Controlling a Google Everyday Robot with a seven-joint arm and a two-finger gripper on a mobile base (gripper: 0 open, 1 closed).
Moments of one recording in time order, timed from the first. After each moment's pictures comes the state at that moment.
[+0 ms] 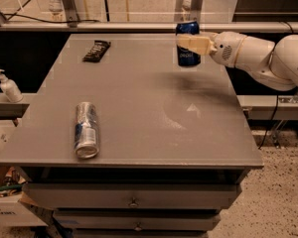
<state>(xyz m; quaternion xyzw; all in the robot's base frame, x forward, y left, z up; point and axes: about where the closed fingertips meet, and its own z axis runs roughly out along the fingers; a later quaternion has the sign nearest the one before) 0.705 -0.127 0.941 -0.25 0.67 0.38 0.59</state>
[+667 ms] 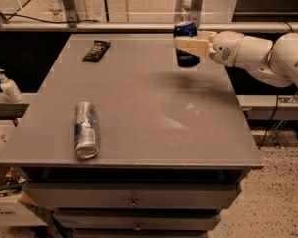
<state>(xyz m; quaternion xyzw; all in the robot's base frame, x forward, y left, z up) 0.706 -0.122 0.939 -0.30 0.65 0.37 0.59</state>
